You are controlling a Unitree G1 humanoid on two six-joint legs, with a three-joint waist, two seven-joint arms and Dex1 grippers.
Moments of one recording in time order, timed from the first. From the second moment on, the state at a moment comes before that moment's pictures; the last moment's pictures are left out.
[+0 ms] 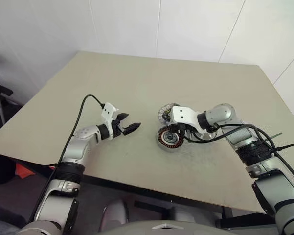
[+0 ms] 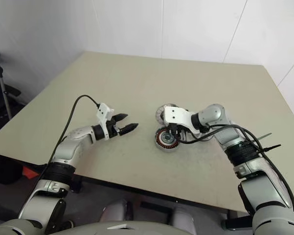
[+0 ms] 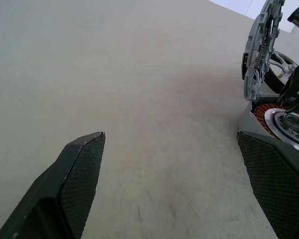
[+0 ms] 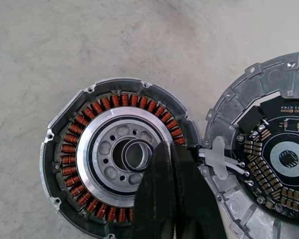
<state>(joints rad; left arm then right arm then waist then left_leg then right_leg) -0.43 0.30 -0.04 0.30 -0.31 0.31 -0.81 -0.64 -0.64 0.37 0.28 -0.09 0.09 1.24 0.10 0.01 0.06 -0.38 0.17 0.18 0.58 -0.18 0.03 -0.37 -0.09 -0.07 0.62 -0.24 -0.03</state>
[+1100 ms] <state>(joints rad) -0.43 0.30 -0.04 0.31 -0.31 0.31 -0.81 -0.61 -0.64 0.36 0.20 -0.11 0.12 1.23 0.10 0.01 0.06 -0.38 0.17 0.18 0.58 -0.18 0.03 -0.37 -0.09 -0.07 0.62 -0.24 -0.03</state>
